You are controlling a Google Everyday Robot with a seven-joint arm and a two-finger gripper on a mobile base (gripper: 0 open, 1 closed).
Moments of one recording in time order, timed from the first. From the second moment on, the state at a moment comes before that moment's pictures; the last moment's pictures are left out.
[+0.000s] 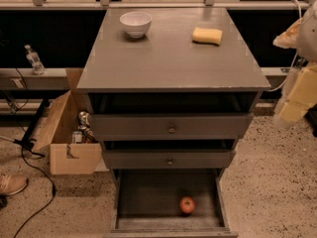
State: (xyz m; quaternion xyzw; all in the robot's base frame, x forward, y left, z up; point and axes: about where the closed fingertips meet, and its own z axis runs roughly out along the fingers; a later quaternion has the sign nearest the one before) arm 0.438 -0.213 0.988 -0.60 0.78 -0.05 0.18
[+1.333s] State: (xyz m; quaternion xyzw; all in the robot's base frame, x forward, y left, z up) arm 0.436 -0.156 0.891 -0.58 0.78 0.08 0.20
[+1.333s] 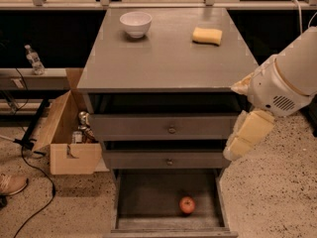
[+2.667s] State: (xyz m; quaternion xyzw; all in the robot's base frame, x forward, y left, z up) arm 0.446 -0.184 0.687 -0.57 0.75 0.20 0.27
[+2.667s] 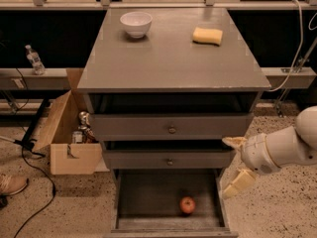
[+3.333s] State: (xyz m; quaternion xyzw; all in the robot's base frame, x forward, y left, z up) arm 0.454 -0.184 0.640 -0.56 0.74 0.24 0.28
